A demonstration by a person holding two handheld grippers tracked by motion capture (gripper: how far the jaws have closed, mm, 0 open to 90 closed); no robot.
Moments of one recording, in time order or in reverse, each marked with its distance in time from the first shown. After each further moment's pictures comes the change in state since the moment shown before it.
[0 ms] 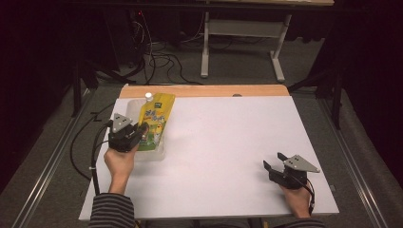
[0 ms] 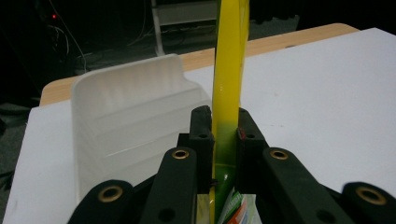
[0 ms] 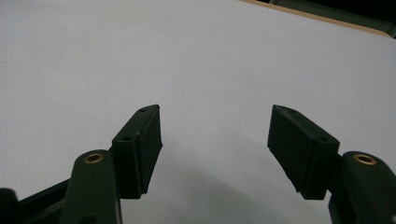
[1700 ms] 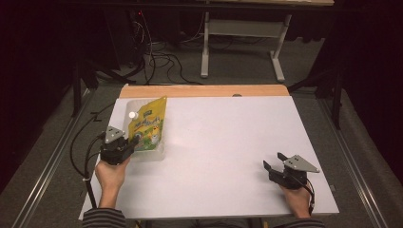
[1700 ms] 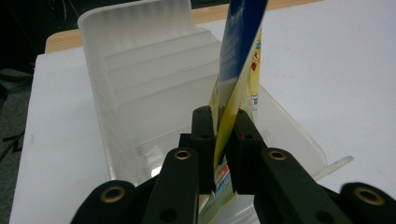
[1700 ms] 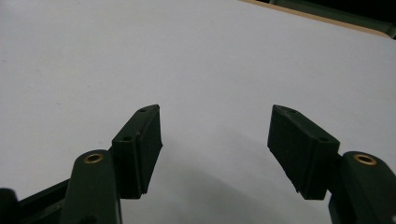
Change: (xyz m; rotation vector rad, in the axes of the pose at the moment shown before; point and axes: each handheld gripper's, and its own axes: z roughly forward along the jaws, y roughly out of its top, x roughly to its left) left arm 0.016 -0.035 -0.017 0.106 0.004 -0.042; right arm 0.000 0.000 0.000 -0.003 0.002 -0.001
